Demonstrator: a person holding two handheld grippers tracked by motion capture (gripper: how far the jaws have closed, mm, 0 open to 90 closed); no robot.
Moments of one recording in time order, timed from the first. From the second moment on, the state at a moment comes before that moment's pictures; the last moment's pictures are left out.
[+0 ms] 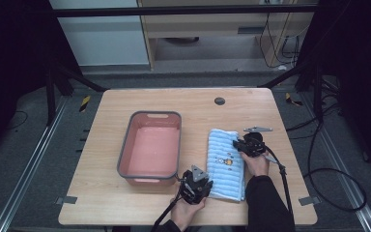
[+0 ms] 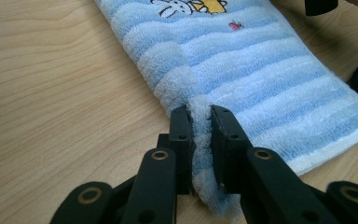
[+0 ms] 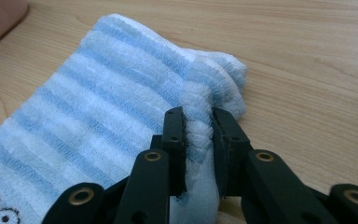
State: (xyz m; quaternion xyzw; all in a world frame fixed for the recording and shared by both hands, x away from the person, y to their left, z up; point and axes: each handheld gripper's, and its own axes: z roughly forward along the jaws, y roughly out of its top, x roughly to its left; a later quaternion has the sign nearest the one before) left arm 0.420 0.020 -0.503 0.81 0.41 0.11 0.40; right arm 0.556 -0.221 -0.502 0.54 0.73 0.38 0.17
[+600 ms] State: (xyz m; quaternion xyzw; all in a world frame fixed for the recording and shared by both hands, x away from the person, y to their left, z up) left arm 0.413 0.030 -0.490 0.79 0.40 0.11 0.44; right arm 0.536 -0.220 -0.467 0.50 0.72 0.44 0.20
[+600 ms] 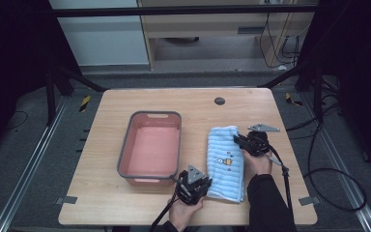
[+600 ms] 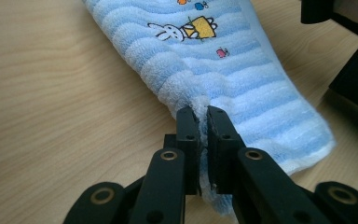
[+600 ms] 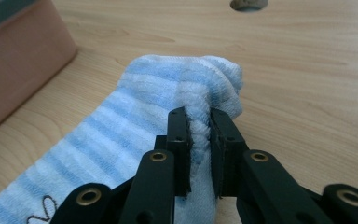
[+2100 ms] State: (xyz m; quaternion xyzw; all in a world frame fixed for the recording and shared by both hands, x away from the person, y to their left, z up) left arm 0.407 0.105 -0.371 0.77 0.37 0.20 0.48; right arm 0.523 -0.157 -0.344 0.43 0.69 0.51 0.27
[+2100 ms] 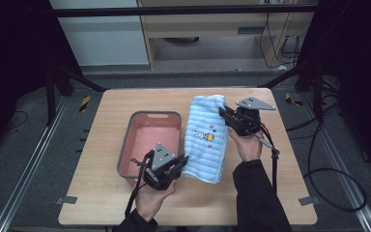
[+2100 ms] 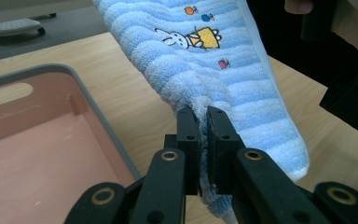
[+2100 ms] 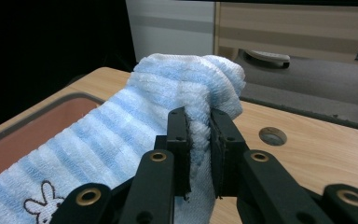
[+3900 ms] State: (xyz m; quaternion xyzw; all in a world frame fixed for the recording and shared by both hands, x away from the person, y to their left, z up) left arm 0.422 0.225 -0.363 0.73 0.44 0.24 0.46; right arm 0.573 -0.018 -0.345 0.38 0.72 0.53 0.23
